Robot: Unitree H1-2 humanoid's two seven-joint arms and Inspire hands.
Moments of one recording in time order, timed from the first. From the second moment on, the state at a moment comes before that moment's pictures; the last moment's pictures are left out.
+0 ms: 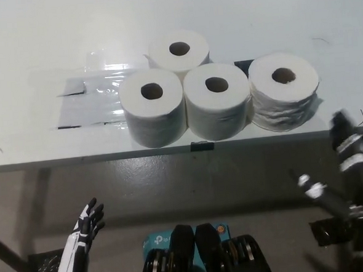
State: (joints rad) left_arm 0.05 0.12 0.00 0.11 0.00 -0.19 -0.07; right_arm -0.07 -0.03 -0.08 -0.17 -0.02 -0.30 -0.03
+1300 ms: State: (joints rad) left_arm 0.06 0.12 0.00 0.12 0.01 -0.19 -0.08; right_arm -1.16 -0.54 0.40 0.74 -0.12 0.30 0.46
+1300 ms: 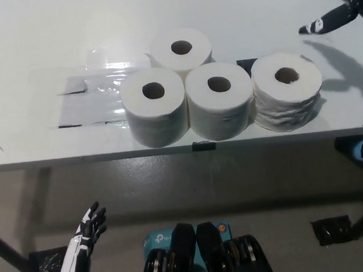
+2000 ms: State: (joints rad) left_arm 0.06 0.12 0.00 0.12 0.01 -0.19 -0.08; right_arm -1.33 -0.47 0.54 0.99 -0.19 0.28 0.80
